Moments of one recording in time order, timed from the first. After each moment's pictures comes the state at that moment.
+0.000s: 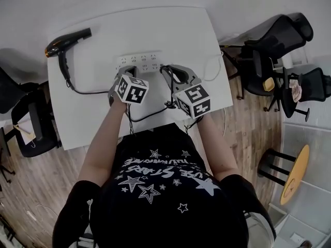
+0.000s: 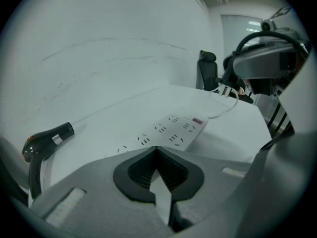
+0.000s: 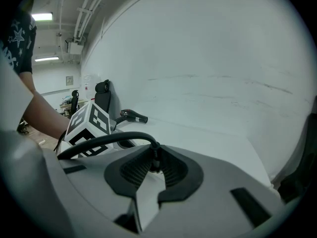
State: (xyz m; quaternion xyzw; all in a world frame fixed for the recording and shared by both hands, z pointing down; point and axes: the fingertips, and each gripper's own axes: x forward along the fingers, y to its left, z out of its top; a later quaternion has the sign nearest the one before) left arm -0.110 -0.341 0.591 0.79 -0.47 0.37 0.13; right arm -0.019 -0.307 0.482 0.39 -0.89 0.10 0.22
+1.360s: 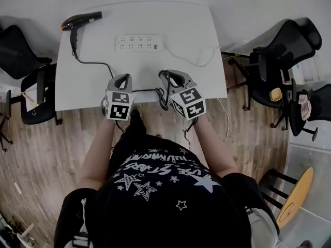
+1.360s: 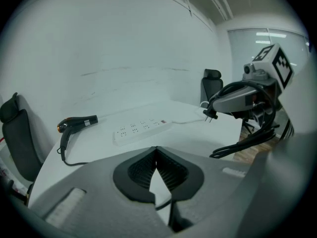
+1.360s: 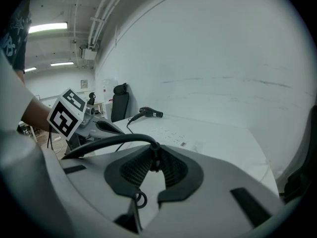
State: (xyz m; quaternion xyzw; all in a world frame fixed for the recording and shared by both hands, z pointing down) left arm -0.082 -0.176 0.540 0.77 -0.56 0.28 0.12; right arm 0.043 -0.185 0.500 0.33 -0.92 0.08 0.21
